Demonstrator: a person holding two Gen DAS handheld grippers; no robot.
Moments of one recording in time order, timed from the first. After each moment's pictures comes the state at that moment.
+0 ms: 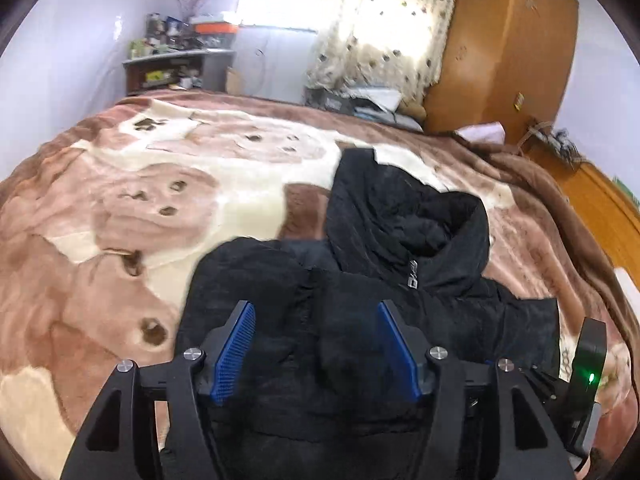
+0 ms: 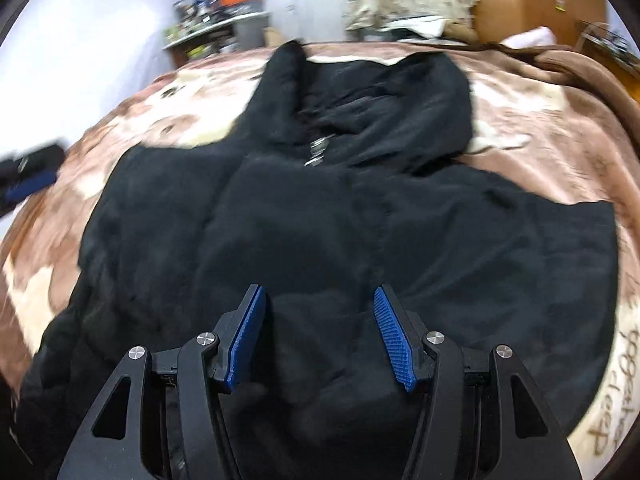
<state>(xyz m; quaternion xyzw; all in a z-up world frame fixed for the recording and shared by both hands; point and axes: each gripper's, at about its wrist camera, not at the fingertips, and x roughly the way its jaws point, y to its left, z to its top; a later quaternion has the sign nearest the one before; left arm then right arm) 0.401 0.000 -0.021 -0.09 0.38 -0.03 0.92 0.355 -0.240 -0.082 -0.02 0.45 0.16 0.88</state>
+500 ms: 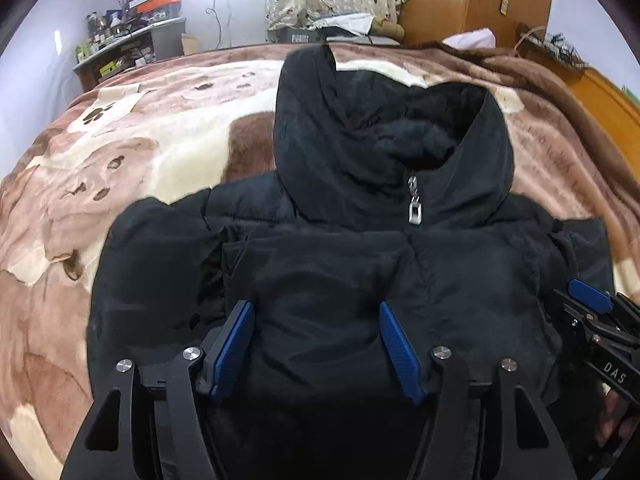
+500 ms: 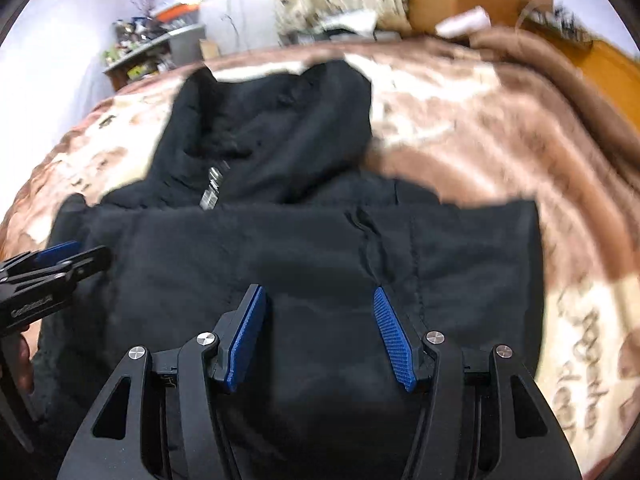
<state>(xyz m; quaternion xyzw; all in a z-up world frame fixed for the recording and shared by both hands) 0.459 -0.063 -0.096 0.01 0.47 -0.04 0.88 0.378 -0.301 -0.082 0.03 0.46 0.05 0.89</state>
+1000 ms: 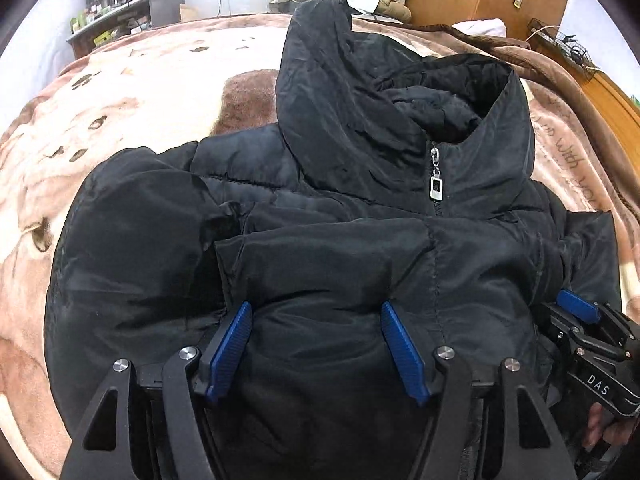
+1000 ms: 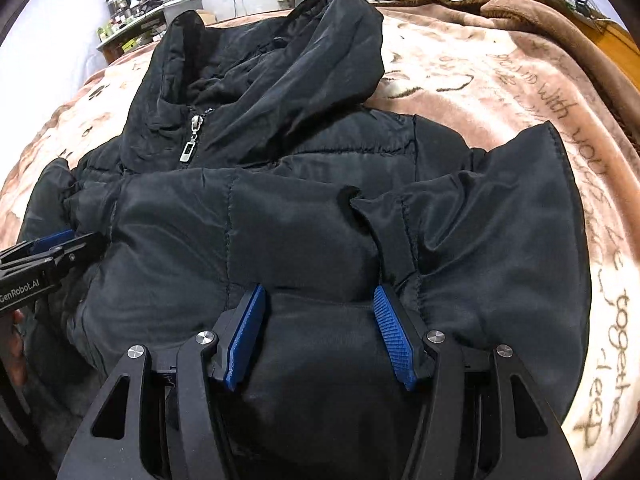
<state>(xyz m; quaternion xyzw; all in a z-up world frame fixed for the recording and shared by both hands) 0.475 -0.050 -0.128 -0.02 0.51 -0.05 0.86 0.381 -0.292 -0.108 0.01 0.50 0.05 0.86</state>
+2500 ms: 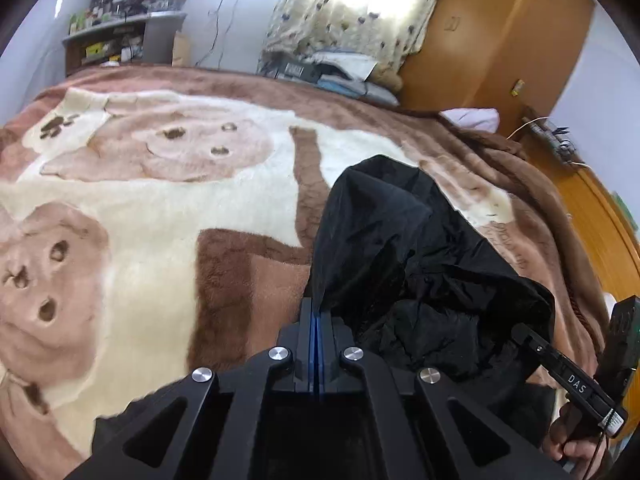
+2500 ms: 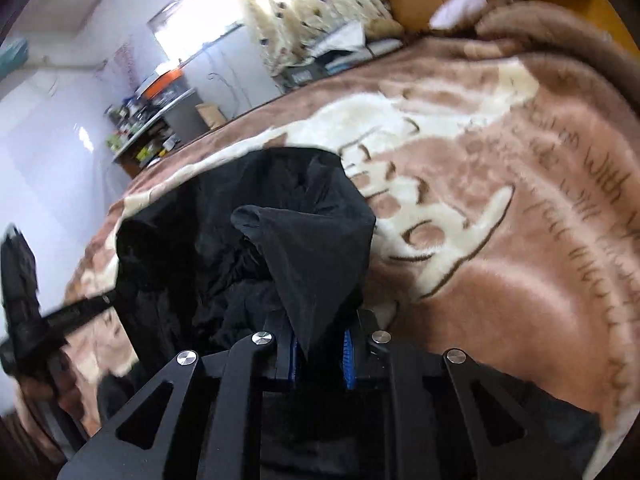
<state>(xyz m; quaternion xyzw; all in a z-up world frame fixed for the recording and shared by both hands) 0.616 -0.023 -0.022 -0.12 0.42 -0.10 0.89 0.504 -0.331 -0.020 0.16 0.39 0.09 0.90</state>
